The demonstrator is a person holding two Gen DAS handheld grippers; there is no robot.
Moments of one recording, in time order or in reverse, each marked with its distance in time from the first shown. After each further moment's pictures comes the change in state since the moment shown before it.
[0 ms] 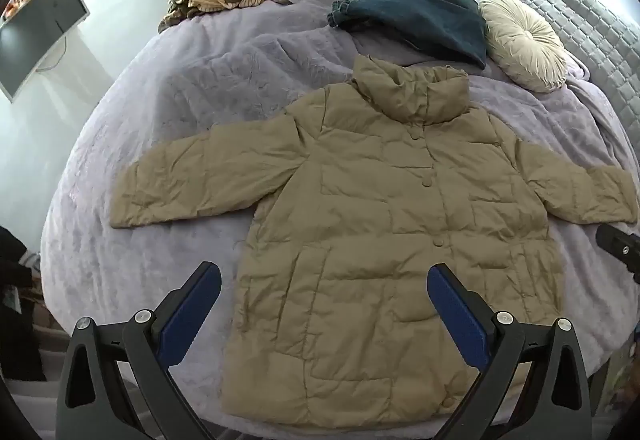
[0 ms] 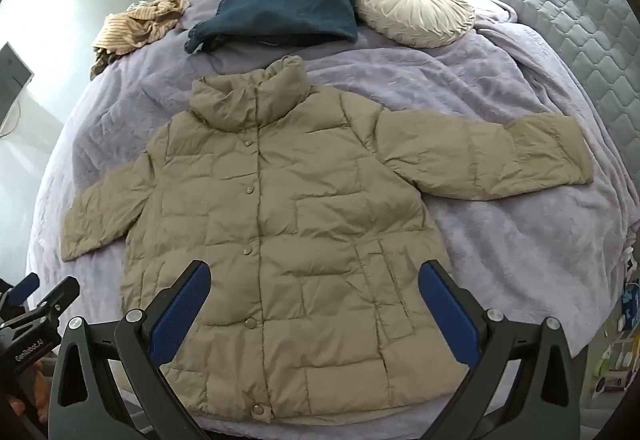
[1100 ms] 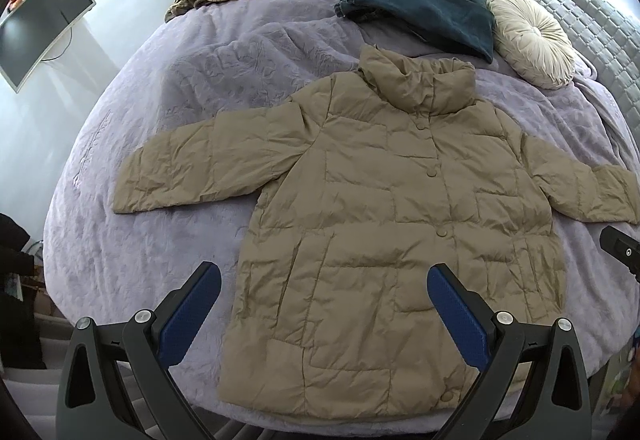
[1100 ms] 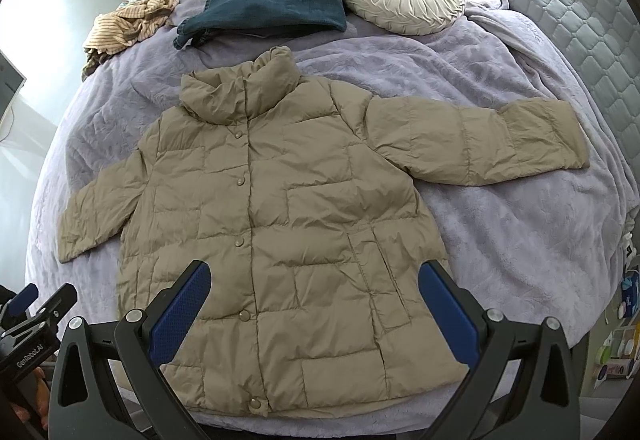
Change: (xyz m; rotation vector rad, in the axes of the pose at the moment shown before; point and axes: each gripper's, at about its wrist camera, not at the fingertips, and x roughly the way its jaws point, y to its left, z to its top) left arm 0.000 -0.001 -0.008 -0.010 0.021 0.027; right arm 0.005 -0.011 -0.004 0.019 0.029 -0.019
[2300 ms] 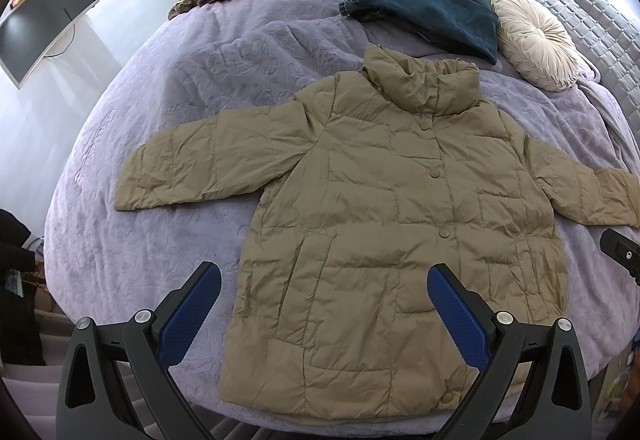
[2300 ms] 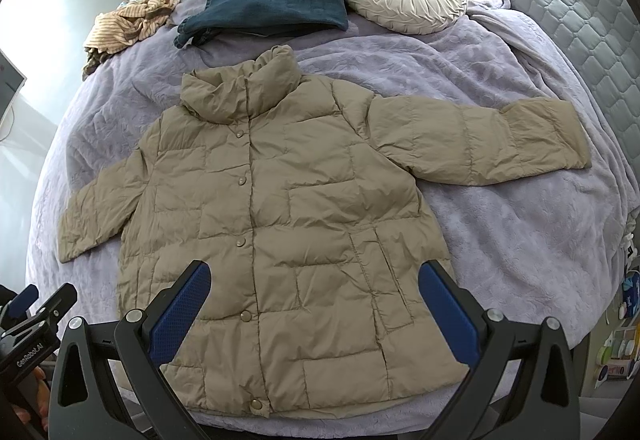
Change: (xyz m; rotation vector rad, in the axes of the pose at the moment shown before) left arm -0.002 0.001 0.000 -0.005 -0.001 0.006; right arm 0.001 -0.001 0.000 0.002 0.001 0.003
